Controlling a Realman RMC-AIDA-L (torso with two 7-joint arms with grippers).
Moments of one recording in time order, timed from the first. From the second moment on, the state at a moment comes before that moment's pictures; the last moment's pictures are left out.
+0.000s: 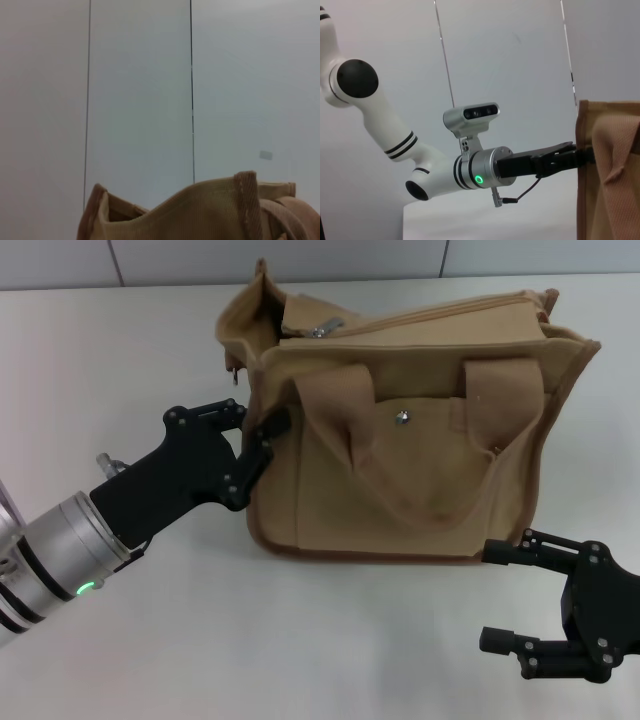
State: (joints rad) left arm -0.51 -2.08 0.80 0.01 1.39 1.59 -0.48; right arm 0.34 2.08 -0.47 -0.51 -2.13 -1.97 0.90
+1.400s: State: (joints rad) left arm -0.40 -2.07 1.01 0.73 1.37 1.68 -0.84; right arm 0.34 2.07 -0.32 -0.77 -1.61 -2.07 1.28
